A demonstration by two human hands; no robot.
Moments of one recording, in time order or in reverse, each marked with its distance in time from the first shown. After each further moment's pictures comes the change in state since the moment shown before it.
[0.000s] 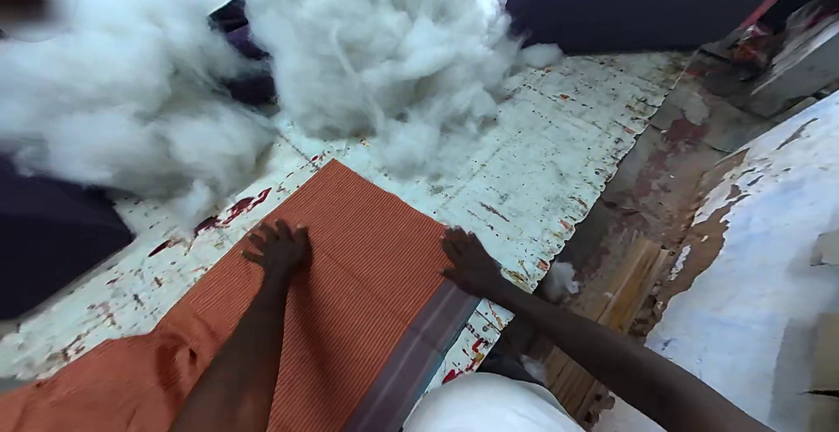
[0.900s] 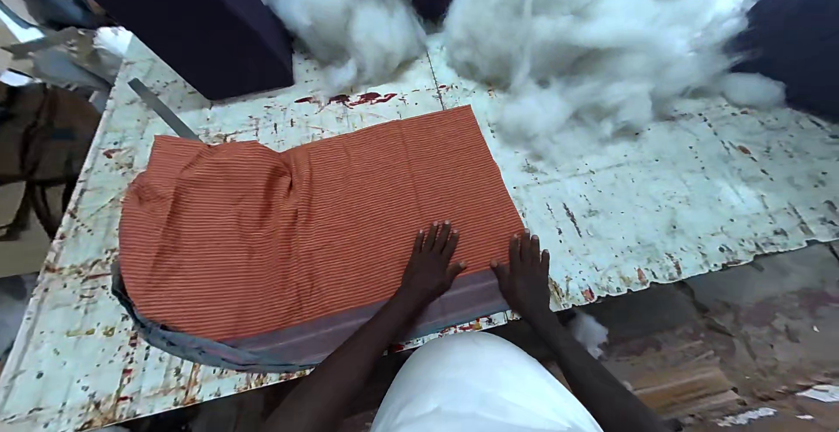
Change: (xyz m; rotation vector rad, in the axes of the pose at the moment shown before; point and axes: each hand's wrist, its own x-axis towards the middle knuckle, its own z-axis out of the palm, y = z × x) left_hand -0.283 0.135 0.073 0.059 -0.074 0.351; right_hand -0.062 0.013 0.006 -0.090 -0.011 -0.019
